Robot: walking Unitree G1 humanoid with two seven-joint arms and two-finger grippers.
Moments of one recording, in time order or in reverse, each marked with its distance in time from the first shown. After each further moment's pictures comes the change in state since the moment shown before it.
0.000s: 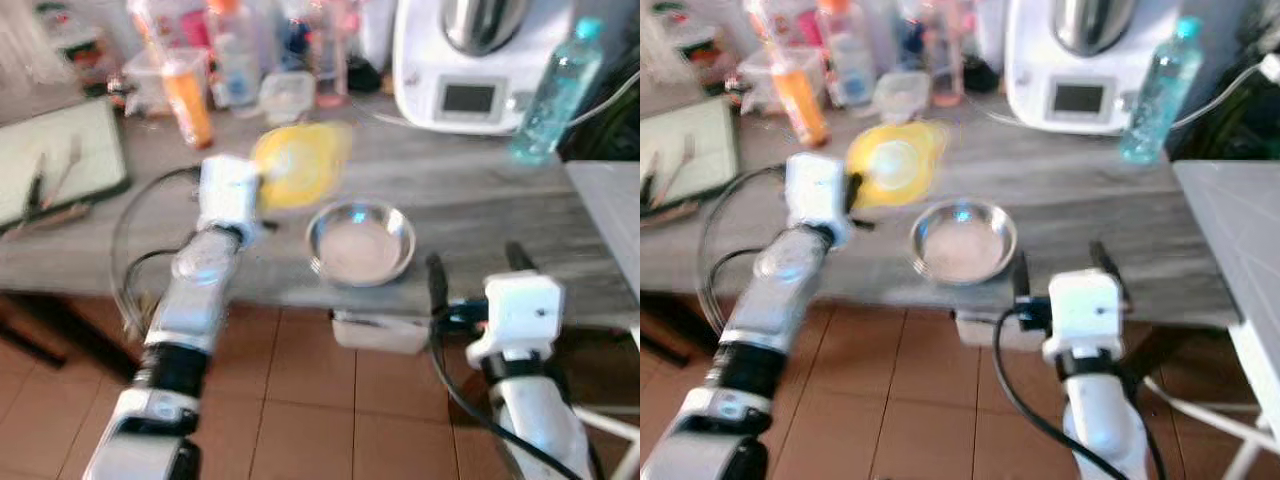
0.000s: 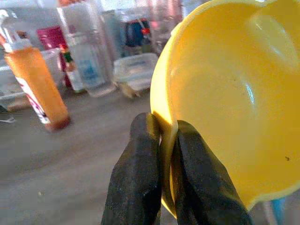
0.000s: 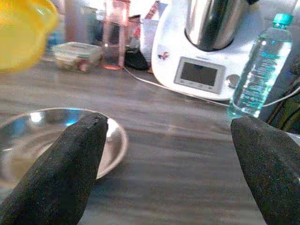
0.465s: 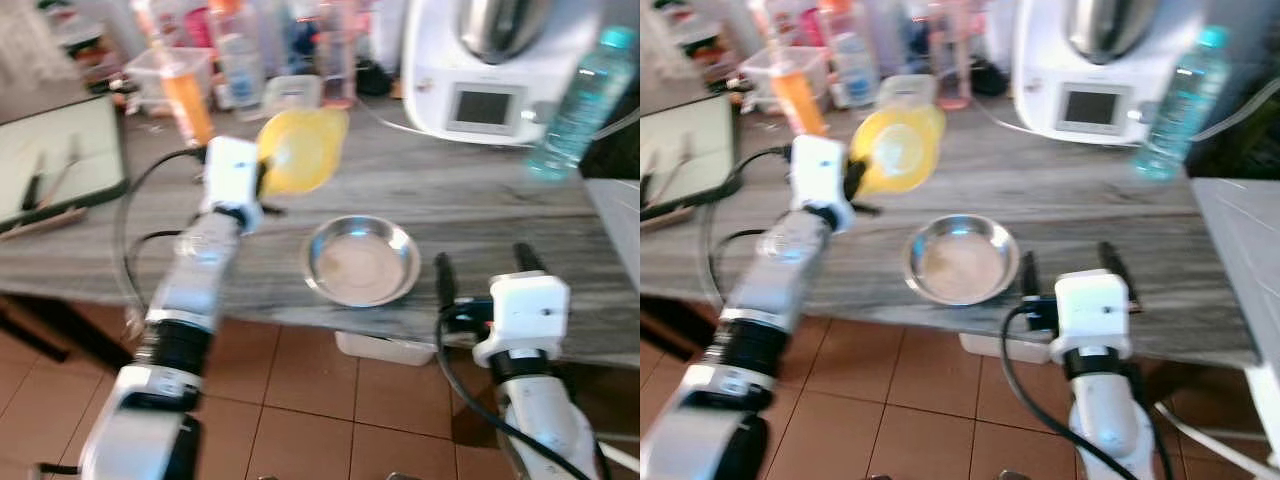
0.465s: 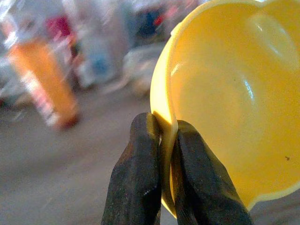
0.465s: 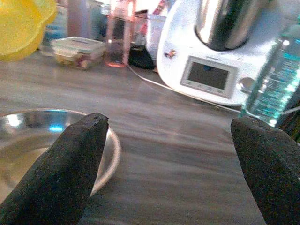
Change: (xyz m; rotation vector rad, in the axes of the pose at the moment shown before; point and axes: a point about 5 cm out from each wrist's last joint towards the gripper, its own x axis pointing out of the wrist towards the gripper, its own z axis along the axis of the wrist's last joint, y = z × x) left arm 0.011 0.012 0.003 0.027 0.084 0.009; right arm 0.000 -0.003 -0.003 -0.014 0.014 -0.006
